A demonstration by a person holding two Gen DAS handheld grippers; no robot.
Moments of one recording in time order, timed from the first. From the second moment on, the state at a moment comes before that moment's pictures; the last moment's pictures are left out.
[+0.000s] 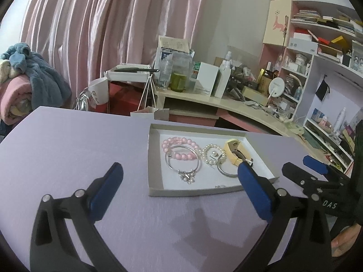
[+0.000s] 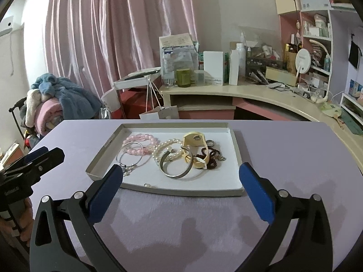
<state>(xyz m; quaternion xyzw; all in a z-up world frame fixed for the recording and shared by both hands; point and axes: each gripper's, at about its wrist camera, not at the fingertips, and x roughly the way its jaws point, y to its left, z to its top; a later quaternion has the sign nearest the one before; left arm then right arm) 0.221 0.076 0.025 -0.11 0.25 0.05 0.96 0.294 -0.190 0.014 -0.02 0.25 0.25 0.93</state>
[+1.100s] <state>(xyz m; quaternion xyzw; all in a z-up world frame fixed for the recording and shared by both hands) 0.186 0.052 0.010 -0.07 0.21 0.02 0.98 0.262 -0.196 -0.002 -0.01 0.23 0.25 0.94</state>
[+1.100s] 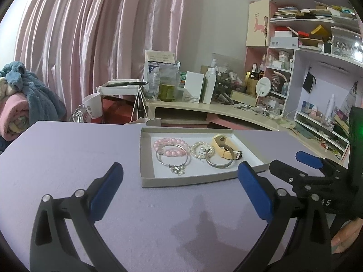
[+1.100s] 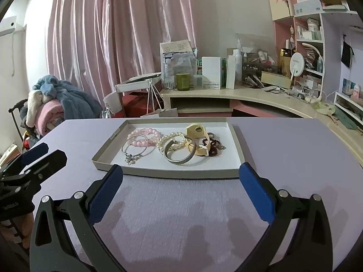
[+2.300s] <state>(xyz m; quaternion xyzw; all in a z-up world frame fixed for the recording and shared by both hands) 0.185 0.039 0.012 -0.07 0.21 0.01 0.97 0.258 -0.196 0.001 0.00 0.23 0.25 0.94</state>
